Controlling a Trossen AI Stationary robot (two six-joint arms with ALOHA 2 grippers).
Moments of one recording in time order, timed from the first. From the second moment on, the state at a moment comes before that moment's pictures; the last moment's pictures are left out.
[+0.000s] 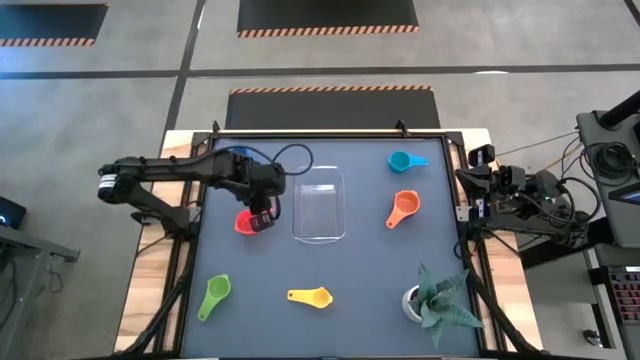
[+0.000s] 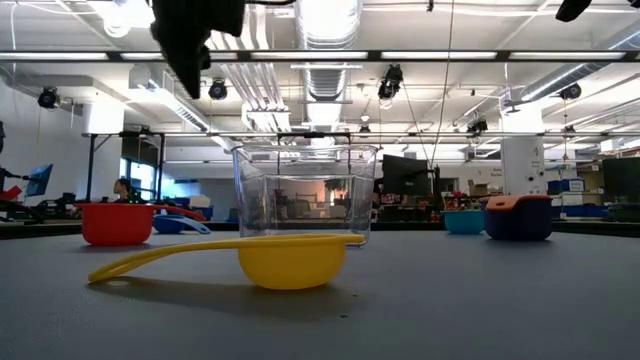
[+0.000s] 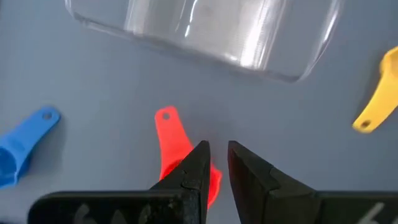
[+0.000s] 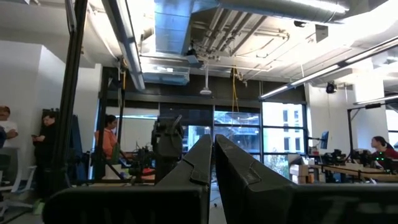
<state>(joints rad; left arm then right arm) 0.06 1.43 1.38 -1.26 -0.06 -0.23 -0.14 0.05 0.38 0.16 -0.02 -0.04</state>
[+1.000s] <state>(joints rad) 0.09 1.30 0.81 -0.80 -0.44 -0.32 -0.14 0.05 0.38 0.17 0.00 -0.09</state>
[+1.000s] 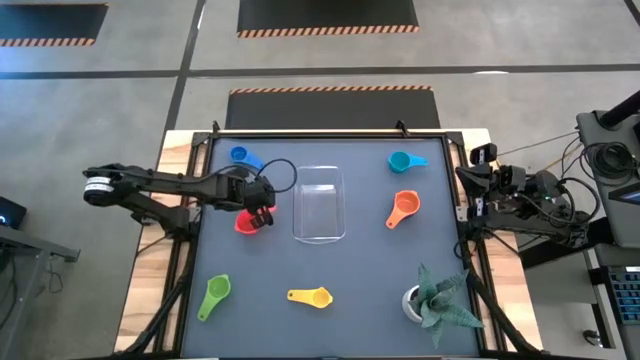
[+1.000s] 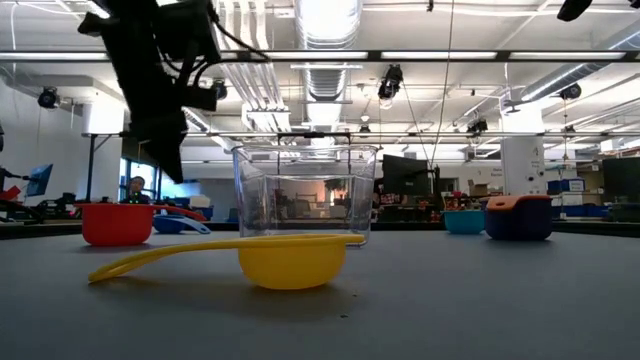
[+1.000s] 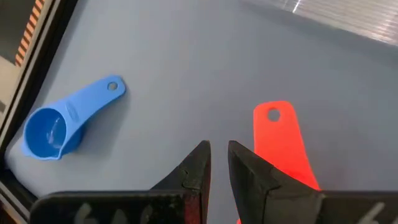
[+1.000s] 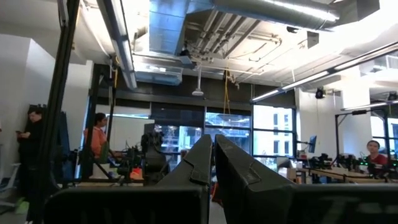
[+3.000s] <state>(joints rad) 0.08 1.30 0.83 -0.89 -0.04 -0.40 -0.14 0.05 0.38 0.17 0.00 -0.10</state>
